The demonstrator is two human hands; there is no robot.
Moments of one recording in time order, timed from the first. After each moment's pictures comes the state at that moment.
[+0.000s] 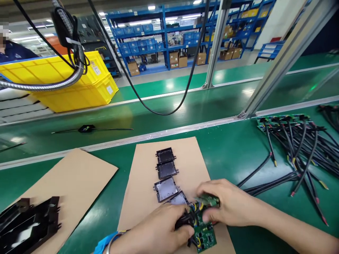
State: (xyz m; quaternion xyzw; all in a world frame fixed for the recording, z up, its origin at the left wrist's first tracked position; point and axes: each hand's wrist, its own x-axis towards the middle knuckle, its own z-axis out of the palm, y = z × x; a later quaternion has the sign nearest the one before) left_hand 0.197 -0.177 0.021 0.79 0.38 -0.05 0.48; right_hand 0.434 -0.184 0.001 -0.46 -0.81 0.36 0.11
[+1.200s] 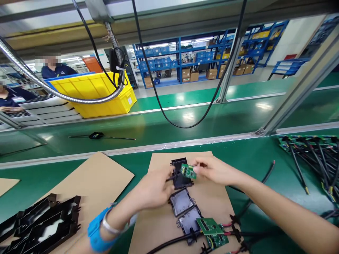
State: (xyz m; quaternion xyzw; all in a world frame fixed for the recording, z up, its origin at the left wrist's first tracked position) left_hand 0.144 -0.104 0.059 0.82 0.51 0.06 0.28; right_hand 0.389 -0.073 0.030 -0.45 -0.77 0.42 0.18
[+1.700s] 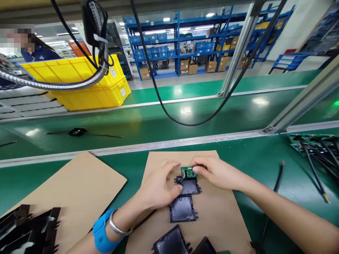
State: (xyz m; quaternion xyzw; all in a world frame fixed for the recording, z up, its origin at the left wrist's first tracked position) left_hand 0.147 -0.071 0.006 0.78 0.46 0.21 0.38; right_hand 0.381 -0.051 0.019 -0.44 -0.81 0.36 0.17
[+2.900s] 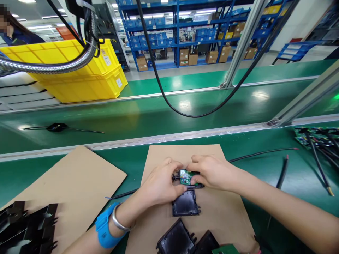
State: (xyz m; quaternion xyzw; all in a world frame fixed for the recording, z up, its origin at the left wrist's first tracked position) left_hand 0.151 -0.065 0.001 0.81 0.48 0.13 0.31; right_hand 0.364 -0.052 0.012 -0.40 -0.91 0.13 0.01
